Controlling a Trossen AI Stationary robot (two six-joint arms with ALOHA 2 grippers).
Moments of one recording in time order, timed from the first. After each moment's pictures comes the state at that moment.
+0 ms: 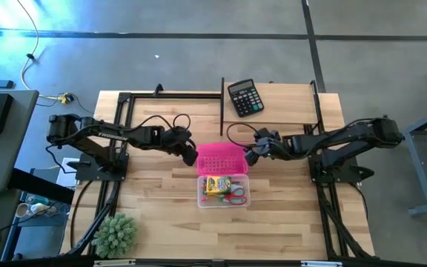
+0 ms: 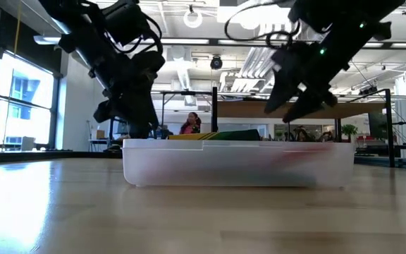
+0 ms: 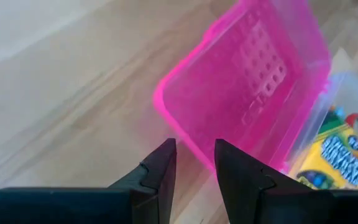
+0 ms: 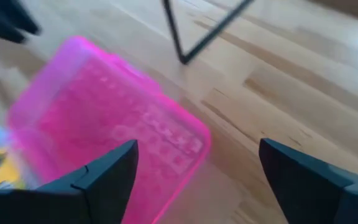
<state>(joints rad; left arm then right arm) 0.25 1.41 0.70 -0.17 -0.04 -0.73 0.02 1.30 0.67 -0.22 0.45 0.72</state>
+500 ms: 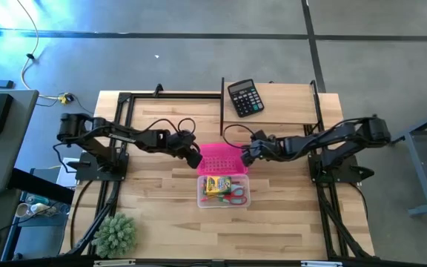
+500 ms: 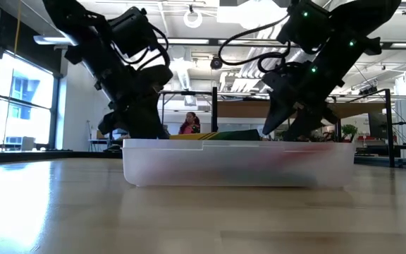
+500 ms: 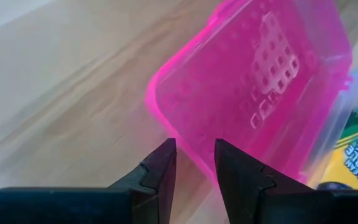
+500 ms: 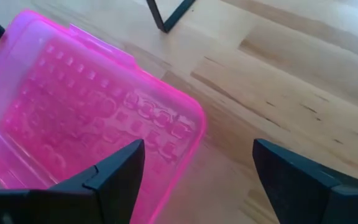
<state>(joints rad) 0.23 1.53 0.70 -0.07 -0.05 -0.75 0.00 1.44 0.67 -0.18 0.41 0.86</state>
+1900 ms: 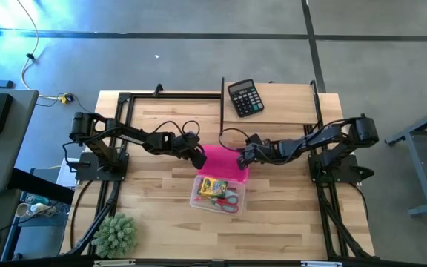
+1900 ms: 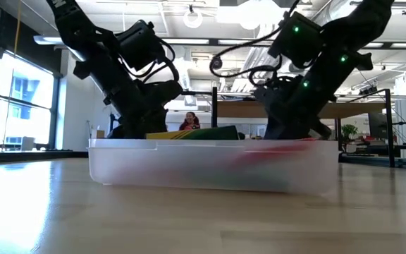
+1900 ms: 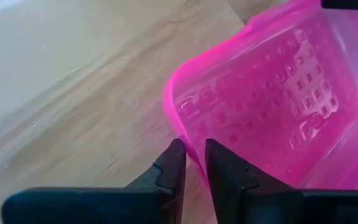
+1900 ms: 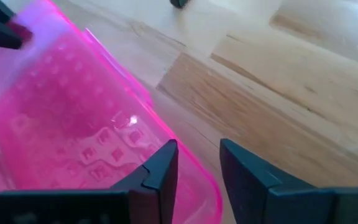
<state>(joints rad) 0.23 1.66 0.70 0.08 -0.07 -0.75 0.00 1.58 0.67 -0.04 0.38 0.87</state>
